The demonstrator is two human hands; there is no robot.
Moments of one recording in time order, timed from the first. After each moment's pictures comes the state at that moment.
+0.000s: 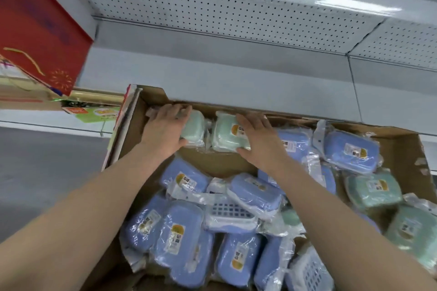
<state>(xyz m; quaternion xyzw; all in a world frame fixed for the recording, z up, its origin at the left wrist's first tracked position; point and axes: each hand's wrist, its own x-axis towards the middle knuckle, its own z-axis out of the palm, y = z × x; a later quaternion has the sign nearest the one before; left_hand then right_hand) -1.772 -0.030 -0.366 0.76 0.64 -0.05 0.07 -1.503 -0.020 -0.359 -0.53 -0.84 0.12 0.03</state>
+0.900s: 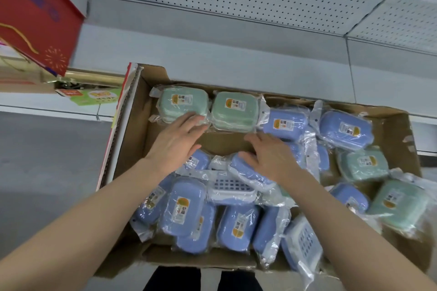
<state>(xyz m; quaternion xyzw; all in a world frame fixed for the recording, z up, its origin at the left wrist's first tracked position) -1.757 -0.100 -0.367 0.85 0.51 0.07 0.10 -1.481 -0.093 -0.354 -0.53 -0.84 0.11 -0.06</state>
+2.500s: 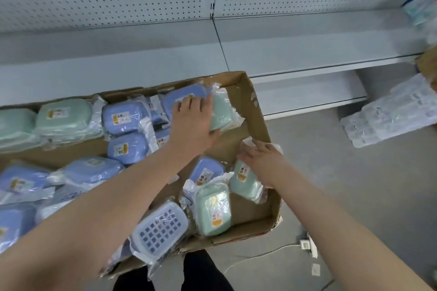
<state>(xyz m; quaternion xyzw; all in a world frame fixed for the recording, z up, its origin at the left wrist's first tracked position) -1.301 -0.092 -0.310 0.85 0.52 0.05 0.00 -1.098 -0.187 -0.320 -0.56 -0.75 0.17 -0.31</state>
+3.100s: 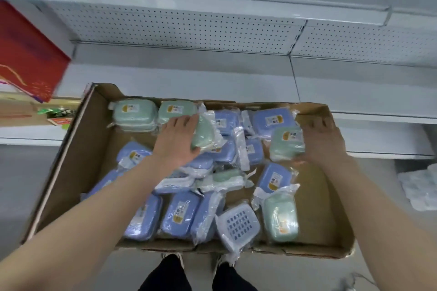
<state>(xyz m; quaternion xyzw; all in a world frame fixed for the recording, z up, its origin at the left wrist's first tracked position) -1.569 -0.130 -0.275 0.78 0.62 0.02 0.07 -1.225 -0.116 -0.236 -0.67 -0.71 -0.03 -0.22</state>
